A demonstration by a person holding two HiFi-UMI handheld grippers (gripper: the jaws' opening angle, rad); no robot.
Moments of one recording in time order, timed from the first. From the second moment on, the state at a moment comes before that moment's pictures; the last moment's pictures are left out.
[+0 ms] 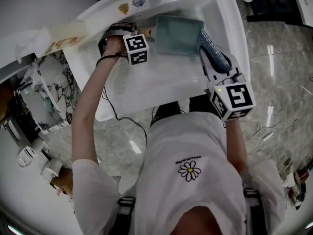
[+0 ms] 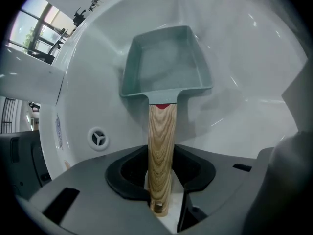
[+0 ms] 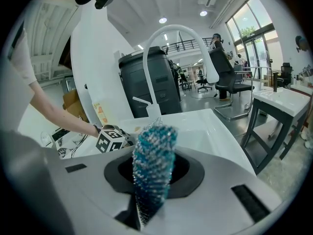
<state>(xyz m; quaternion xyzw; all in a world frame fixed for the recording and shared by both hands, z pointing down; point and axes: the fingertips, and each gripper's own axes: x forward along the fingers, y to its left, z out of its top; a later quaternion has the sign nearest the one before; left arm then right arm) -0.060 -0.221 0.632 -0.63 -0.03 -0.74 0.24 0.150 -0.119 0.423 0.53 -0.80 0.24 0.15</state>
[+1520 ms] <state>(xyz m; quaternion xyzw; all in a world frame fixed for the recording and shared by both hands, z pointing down) -0.104 -0.088 0.561 -0.65 0.10 -0.75 0.04 0.132 -0.131 0.424 0.50 -0.81 0.24 0.20</state>
